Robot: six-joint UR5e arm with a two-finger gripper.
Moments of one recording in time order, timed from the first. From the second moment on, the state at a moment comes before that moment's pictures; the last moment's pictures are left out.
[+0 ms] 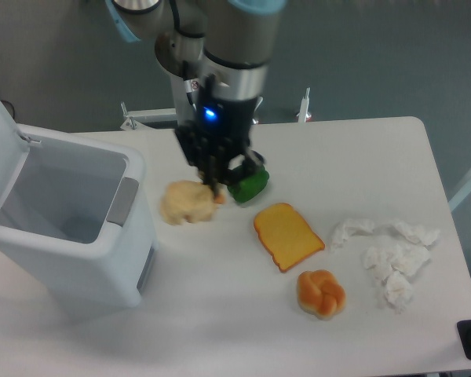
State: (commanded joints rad) arm 2.32 -1.65 -1.40 -1.36 1.25 0.84
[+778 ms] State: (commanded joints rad) arm 2.16 -1.67 -1.44 -1.35 1.25 0.74
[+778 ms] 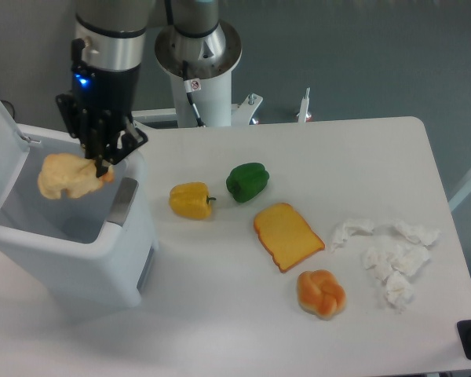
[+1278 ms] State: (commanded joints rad) arm 2.14 -1.70 -1.45 -1.30 1.24 0.69
